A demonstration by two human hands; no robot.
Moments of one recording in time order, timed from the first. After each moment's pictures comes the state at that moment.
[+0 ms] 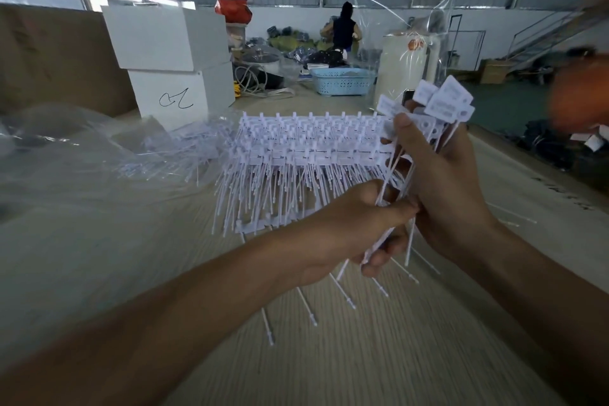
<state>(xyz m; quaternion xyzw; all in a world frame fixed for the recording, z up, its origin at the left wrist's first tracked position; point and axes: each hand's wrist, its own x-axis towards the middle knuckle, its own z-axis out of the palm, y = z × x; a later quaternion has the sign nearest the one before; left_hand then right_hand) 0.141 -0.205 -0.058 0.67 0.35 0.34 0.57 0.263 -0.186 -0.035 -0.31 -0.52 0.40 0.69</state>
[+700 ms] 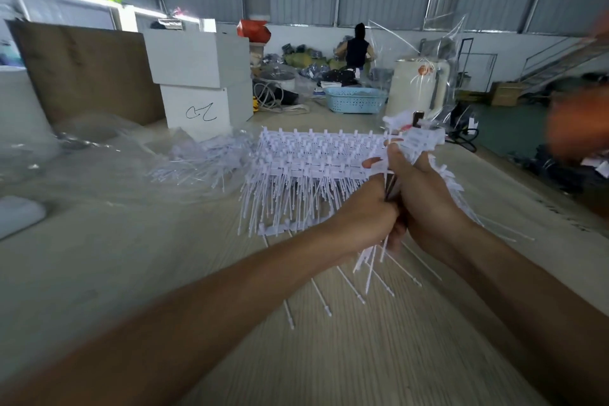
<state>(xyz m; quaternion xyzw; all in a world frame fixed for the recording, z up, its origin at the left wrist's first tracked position) 0.153 -0.196 -0.045 0.69 0.41 0.40 0.44 0.254 -0.176 -0.035 -0.46 -0.53 0.45 0.55</state>
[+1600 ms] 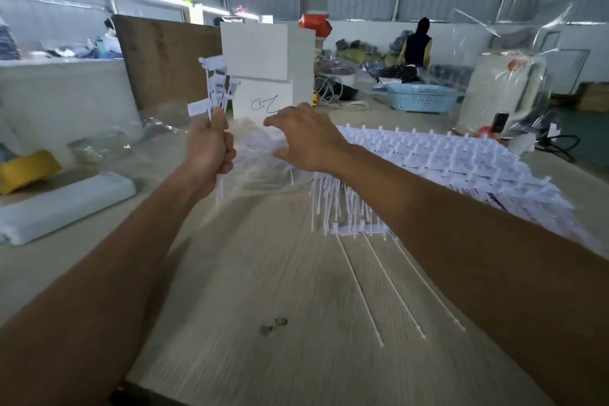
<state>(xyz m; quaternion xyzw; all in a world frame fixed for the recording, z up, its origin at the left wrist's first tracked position) -0.140 -0.151 -0.042 0.40 0.54 0.69 0.25 0.023 -0.081 -0.010 -0.32 -0.92 -0.14 0.17</state>
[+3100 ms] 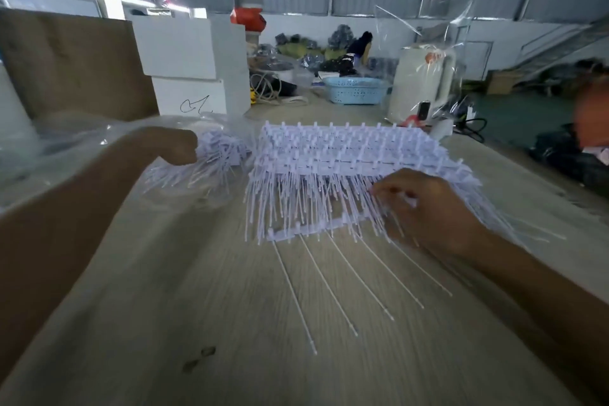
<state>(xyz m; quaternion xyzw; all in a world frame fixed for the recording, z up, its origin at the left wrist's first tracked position) -0.137 -0.054 -0.011 0.62 0.78 -0.01 0.06 0.270 -0.148 -0.061 -0.47 -0.82 0.05 0.33</state>
